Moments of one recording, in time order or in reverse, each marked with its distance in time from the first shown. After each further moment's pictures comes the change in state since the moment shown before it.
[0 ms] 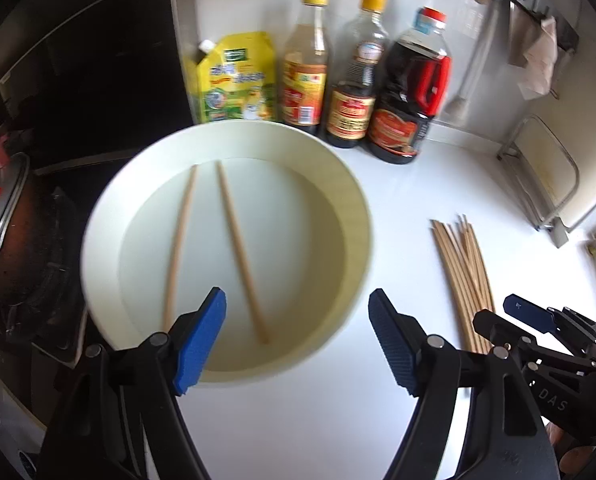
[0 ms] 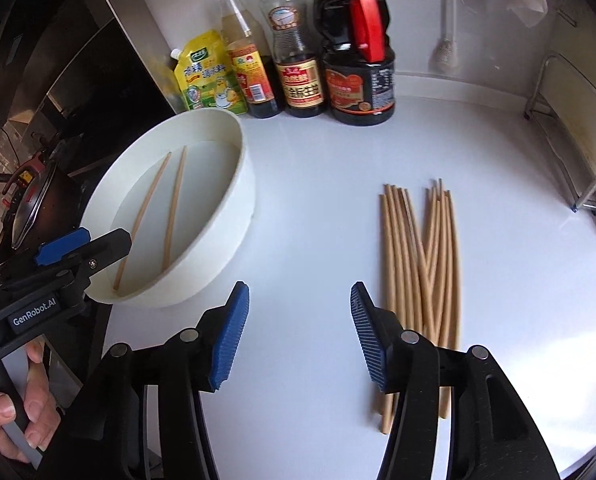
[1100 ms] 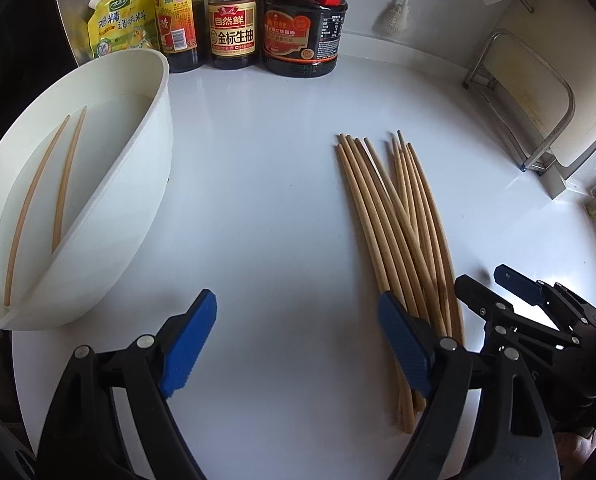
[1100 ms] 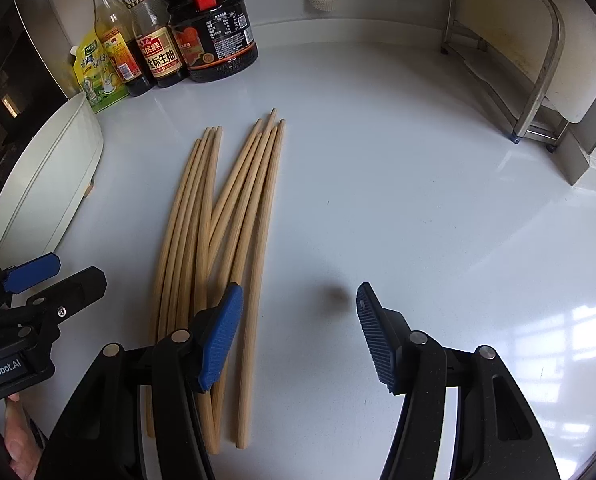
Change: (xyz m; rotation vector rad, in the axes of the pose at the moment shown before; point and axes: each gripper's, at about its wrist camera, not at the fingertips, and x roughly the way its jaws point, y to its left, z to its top) left arm 0.088 -0.130 -0.045 0.027 0.126 -0.045; right arm 0.057 -0.138 -0.036 0.038 0.023 -0.116
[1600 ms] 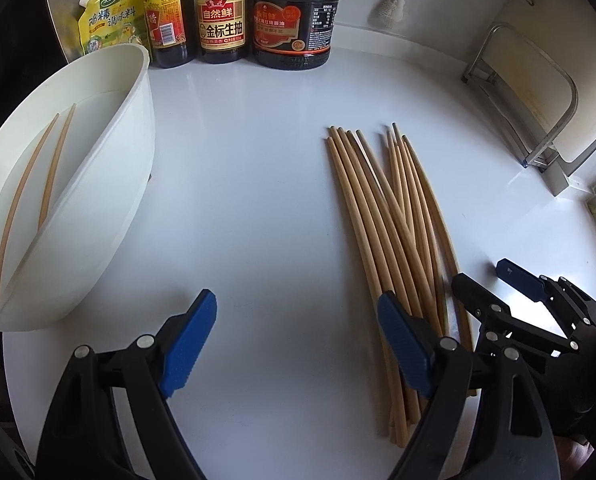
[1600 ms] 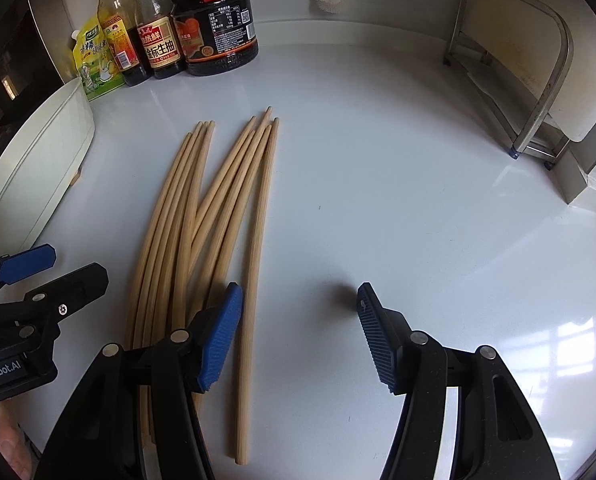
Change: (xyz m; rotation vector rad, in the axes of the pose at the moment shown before) left arm 0.013 -0.012 0.002 0.010 0.009 -0.003; right arm 0.004 -0.001 0.002 -0.060 -0.017 -0.062
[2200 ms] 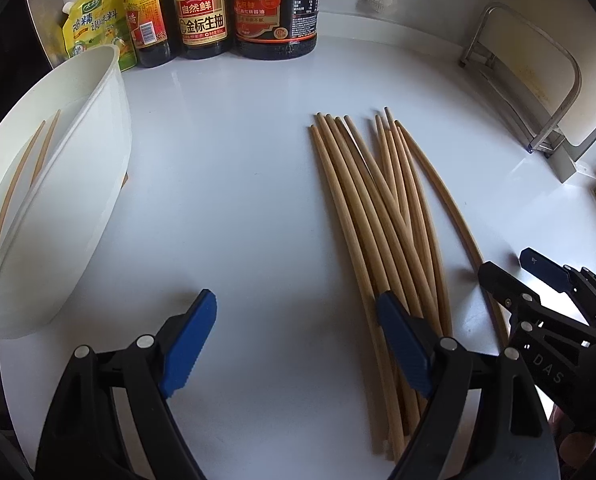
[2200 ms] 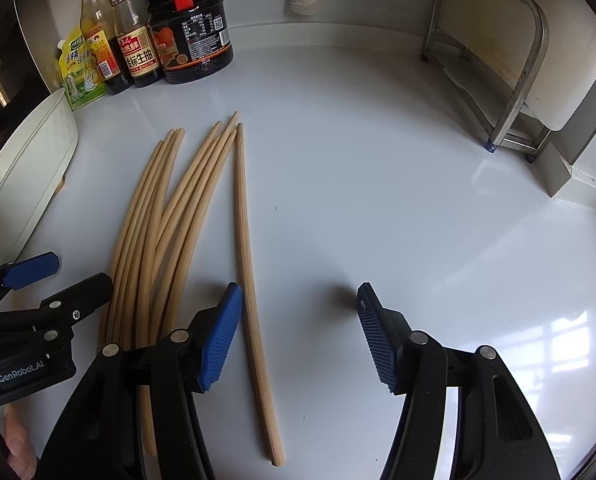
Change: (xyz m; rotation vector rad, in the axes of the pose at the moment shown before) left arm 0.019 -0.014 -0.002 0.040 0.010 0.027; right arm -0.005 -0.022 0.001 0.028 -0.010 -0.025
